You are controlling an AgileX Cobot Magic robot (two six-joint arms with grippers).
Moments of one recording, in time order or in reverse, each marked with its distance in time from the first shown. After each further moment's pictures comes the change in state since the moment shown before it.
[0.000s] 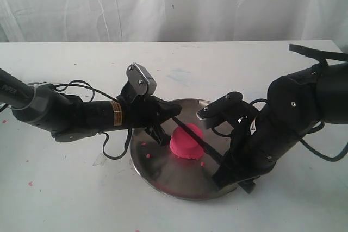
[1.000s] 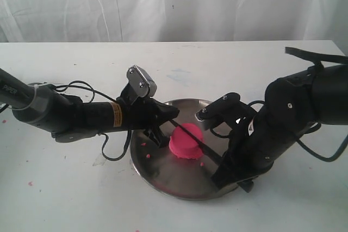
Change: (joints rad) left arm 0.000 0.000 0.000 0.000 0.043 0.000; right arm 0.000 0.019 0.000 0.000 -0.024 -0.013
